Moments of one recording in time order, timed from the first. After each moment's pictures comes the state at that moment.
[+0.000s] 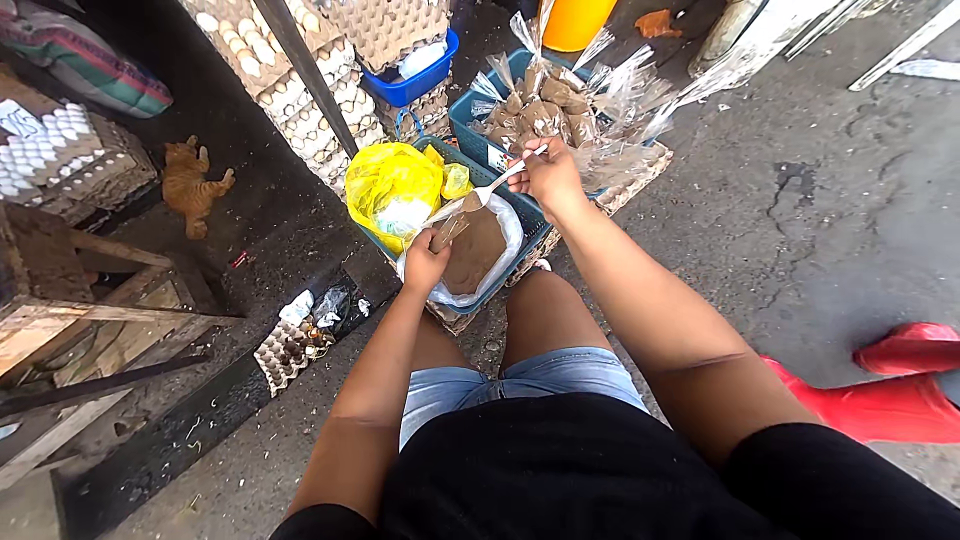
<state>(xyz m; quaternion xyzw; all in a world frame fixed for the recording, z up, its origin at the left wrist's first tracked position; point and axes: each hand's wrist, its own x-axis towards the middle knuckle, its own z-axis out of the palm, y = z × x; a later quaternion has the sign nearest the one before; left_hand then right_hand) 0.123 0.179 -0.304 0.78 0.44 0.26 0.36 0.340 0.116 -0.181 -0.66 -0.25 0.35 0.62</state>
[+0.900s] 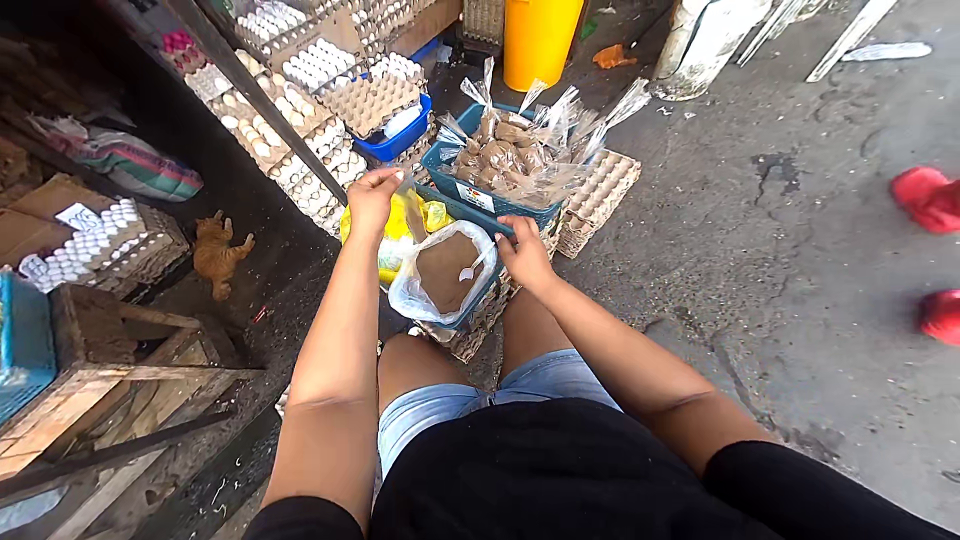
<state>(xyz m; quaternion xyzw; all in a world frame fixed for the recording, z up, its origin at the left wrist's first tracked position) 0.170 0.240 -0.131 0.72 0.36 0.39 0.46 0.329 0.034 -0.247 -0.75 -0.42 0.15 0.48</state>
